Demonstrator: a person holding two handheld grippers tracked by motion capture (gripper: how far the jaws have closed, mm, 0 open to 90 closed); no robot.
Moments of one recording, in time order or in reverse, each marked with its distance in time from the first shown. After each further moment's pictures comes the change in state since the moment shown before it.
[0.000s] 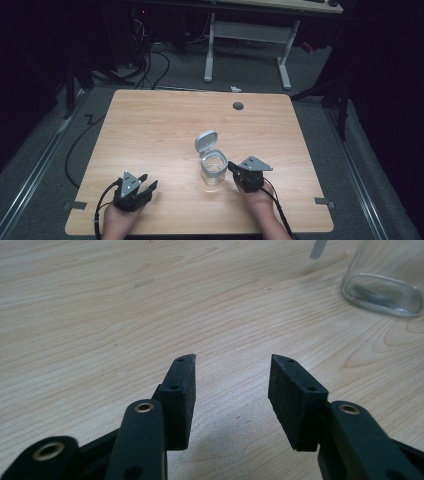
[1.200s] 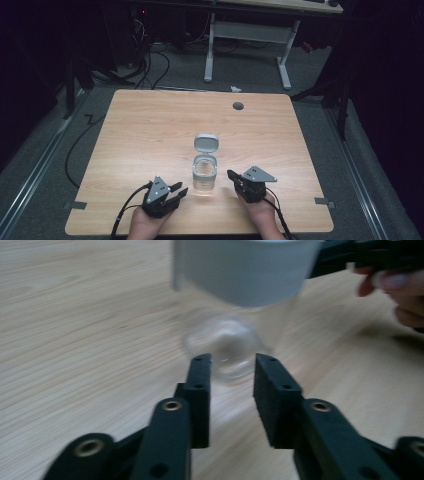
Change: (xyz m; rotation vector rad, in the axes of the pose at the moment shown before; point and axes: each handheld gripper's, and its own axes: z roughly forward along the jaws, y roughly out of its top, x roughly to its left) left arm -0.089 -0.023 0.012 0.085 -0.269 -0.075; right arm 0.010 -0.018 -0.017 -0.026 0.026 0.032
